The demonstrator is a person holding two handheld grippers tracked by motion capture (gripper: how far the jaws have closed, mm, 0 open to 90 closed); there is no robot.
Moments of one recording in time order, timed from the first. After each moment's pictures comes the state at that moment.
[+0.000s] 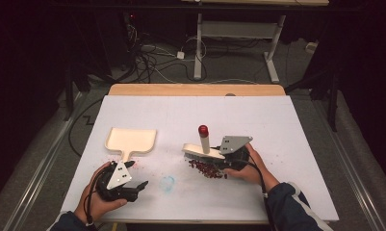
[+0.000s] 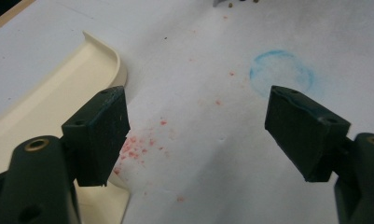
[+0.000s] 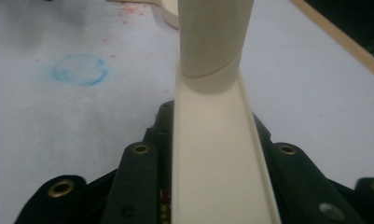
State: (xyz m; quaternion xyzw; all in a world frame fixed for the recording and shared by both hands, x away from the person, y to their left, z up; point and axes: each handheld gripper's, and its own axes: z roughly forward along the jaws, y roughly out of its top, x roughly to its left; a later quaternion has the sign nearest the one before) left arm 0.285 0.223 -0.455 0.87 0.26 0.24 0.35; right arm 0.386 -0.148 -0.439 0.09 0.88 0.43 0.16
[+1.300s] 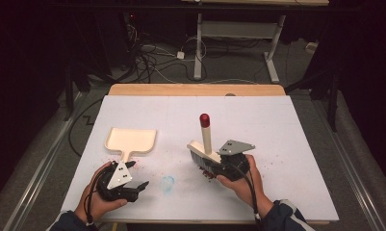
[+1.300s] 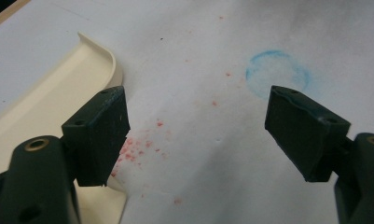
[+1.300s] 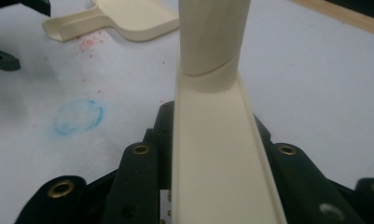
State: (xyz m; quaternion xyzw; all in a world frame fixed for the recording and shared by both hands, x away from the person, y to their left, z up) left arm 0.285 0.222 -0.456 0.87 0.26 0.23 0.35; right arm 0.340 -0.135 -0.420 0.30 0.84 0.43 0.17
